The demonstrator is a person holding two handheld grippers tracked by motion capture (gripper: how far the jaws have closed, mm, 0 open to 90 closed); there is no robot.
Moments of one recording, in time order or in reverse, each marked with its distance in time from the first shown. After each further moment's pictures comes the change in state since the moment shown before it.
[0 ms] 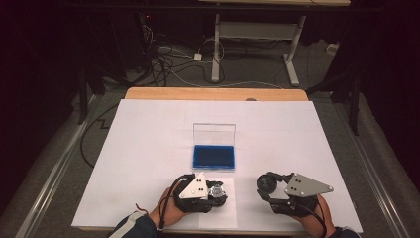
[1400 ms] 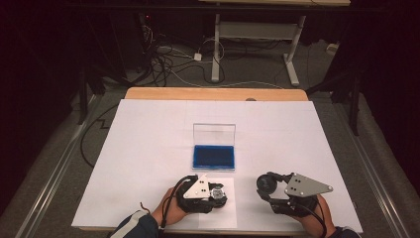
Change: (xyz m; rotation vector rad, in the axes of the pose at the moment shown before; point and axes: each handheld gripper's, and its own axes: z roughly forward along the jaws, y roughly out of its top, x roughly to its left) left arm 0.005 -0.012 0.013 0.040 -0.018 0.000; right arm 0.000 0.000 0.000 0.007 0.001 -0.005
